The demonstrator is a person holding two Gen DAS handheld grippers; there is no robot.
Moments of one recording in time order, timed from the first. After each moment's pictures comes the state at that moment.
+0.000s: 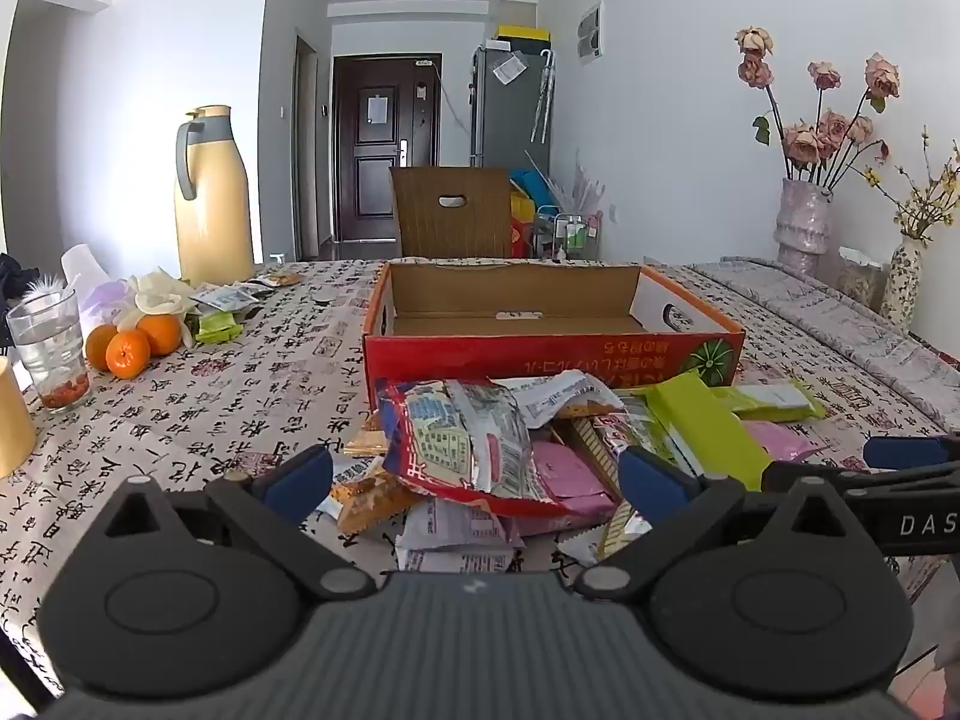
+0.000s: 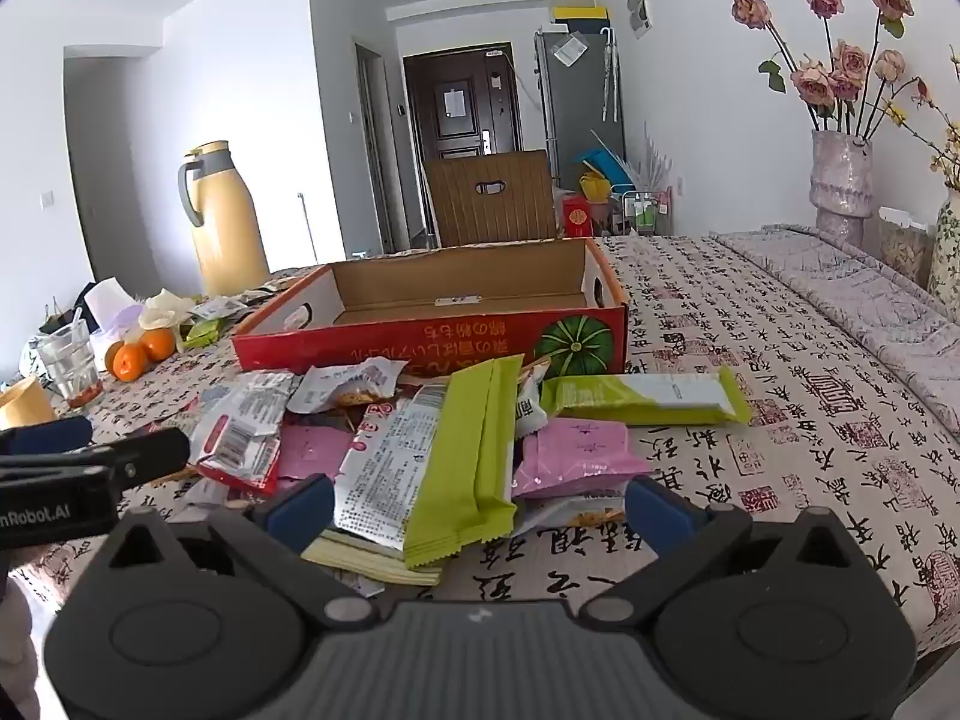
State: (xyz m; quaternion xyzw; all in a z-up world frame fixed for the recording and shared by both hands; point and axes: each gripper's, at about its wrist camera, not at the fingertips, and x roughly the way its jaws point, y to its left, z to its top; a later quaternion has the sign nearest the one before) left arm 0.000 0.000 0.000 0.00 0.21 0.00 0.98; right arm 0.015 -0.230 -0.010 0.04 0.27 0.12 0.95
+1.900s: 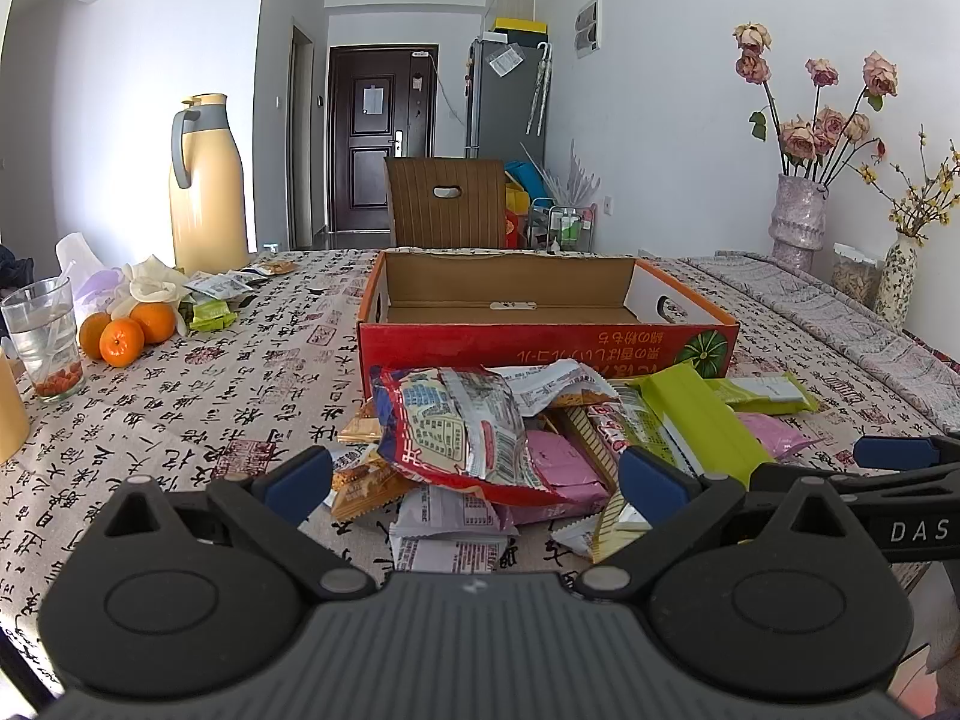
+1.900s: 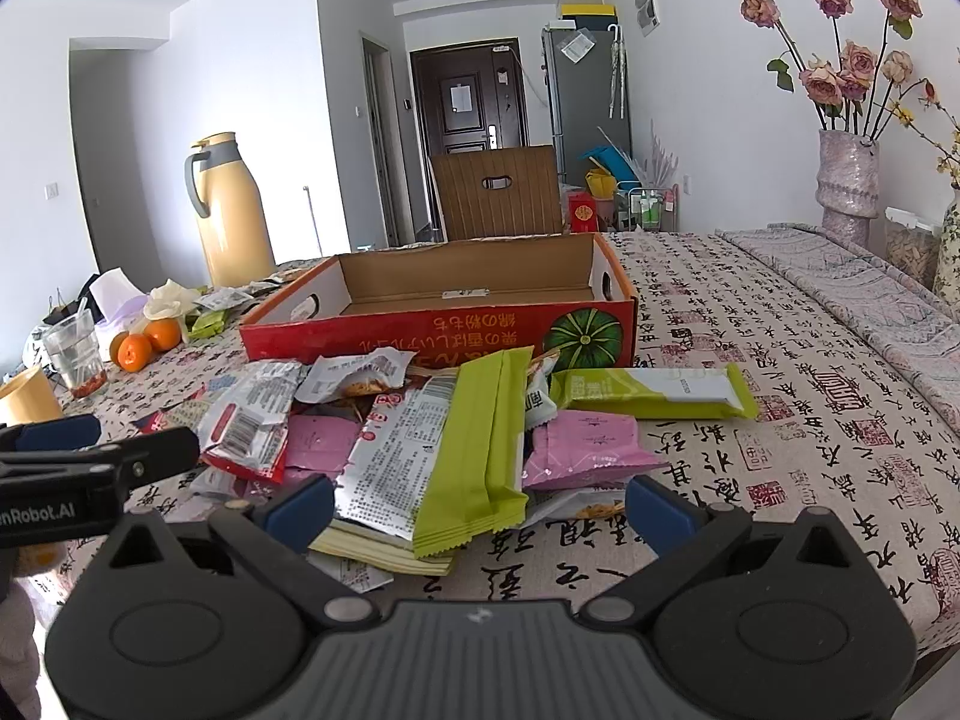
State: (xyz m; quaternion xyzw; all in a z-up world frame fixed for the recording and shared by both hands) left arm -0.001 0.002 -0.003 -0.01 0.22 -0.01 0.98; right arm 0.014 -0.226 -0.012 0.04 0.28 0.12 0.95
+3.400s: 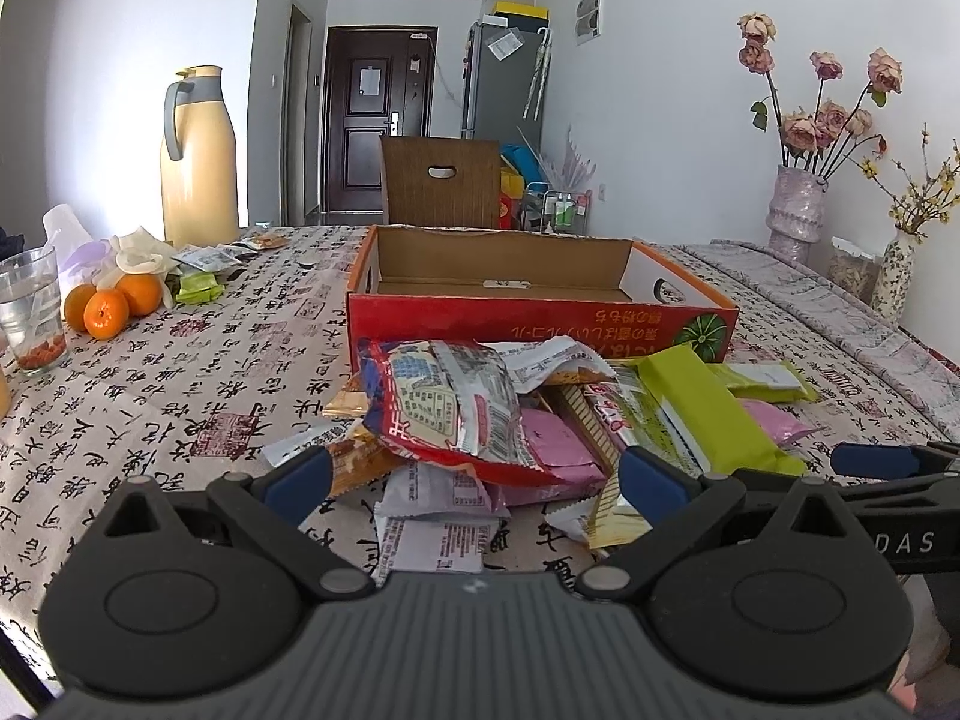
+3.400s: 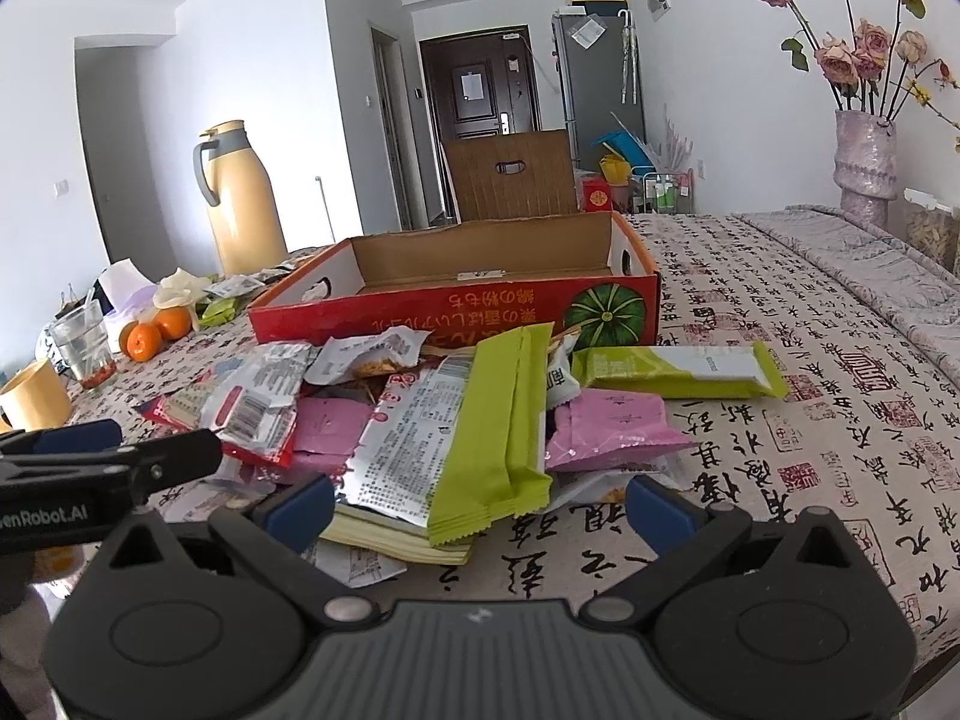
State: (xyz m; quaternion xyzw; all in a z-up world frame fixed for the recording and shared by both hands) left arm 0.006 0.001 -0.014 -0.03 0.24 -0.02 0.97; right arm 0.021 -0.220 -0.023 0.04 0.29 0.13 0.95
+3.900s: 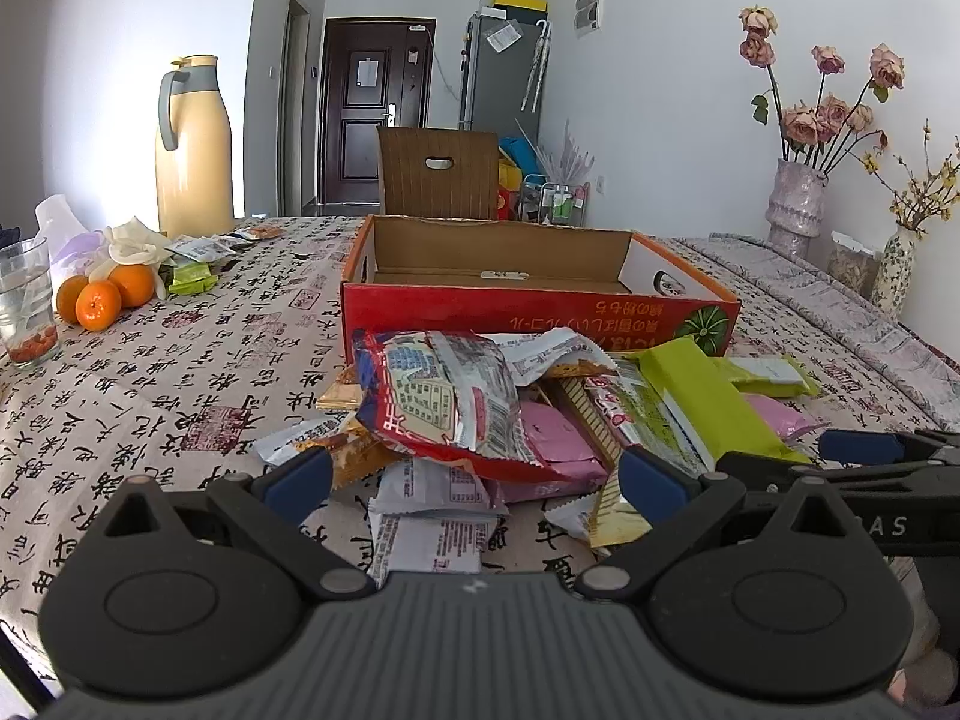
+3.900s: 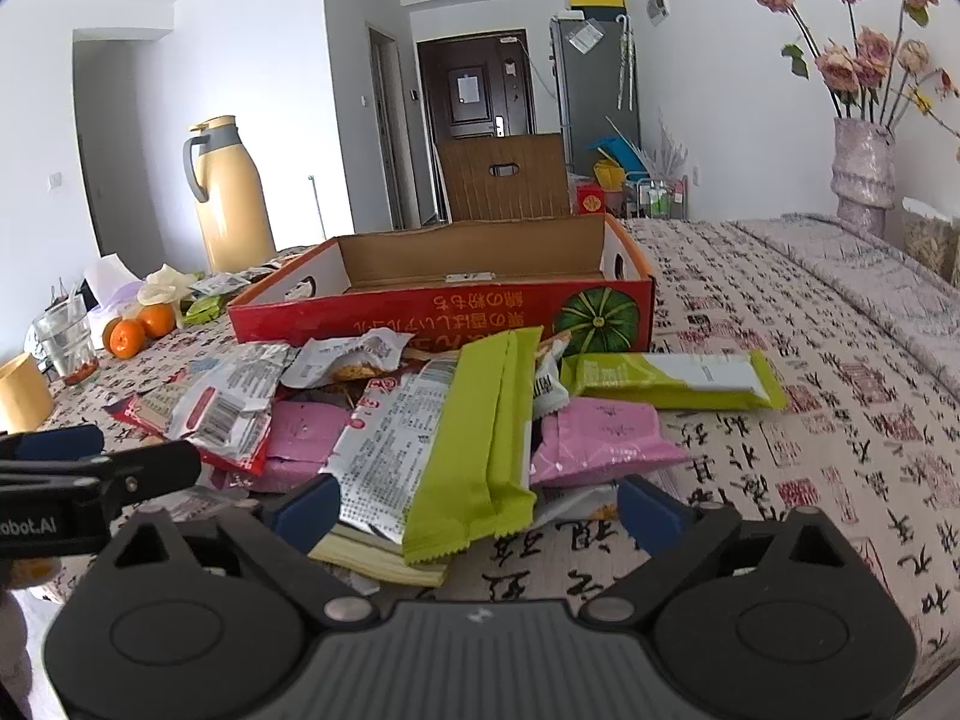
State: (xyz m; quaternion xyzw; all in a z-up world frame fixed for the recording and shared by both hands) left arm 0.013 0.003 -0.017 -0.03 0.25 -0.02 0.97; right arm 0.034 -0.219 -0.028 0.03 0.28 0.13 0.95
